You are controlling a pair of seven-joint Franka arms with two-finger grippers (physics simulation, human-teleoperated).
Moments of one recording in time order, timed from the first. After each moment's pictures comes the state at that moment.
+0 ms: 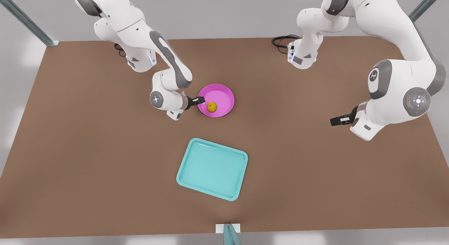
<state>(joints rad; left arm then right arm) -0.12 0.35 0.04 -1.25 -0.05 1.35 -0.23 0.50 0.26 0.12 -2.26 0.77 2.33 -0.10</state>
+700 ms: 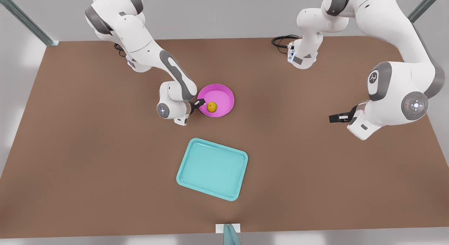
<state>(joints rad) -0.12 0.35 0.04 -1.25 -0.06 1.32 -0.15 0.51 0.47 0.13 -2.21 0.83 2.34 -0.50</state>
